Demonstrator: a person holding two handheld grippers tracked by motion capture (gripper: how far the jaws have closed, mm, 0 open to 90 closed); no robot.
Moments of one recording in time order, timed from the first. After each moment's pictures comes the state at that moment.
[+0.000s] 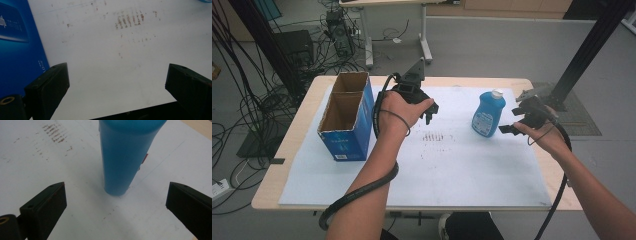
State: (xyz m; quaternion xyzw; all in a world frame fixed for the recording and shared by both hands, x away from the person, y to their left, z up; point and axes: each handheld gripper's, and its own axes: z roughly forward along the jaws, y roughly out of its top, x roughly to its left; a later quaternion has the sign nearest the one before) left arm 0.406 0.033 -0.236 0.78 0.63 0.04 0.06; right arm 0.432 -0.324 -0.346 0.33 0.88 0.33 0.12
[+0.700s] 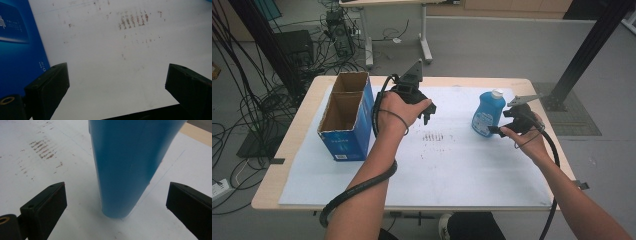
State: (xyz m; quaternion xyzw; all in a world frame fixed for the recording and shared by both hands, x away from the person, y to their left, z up) left arm 0.413 0.037 -0.242 0.78 0.63 0.03 0.06; right arm 0.440 -0.308 -0.385 0.35 0.84 0.39 0.16
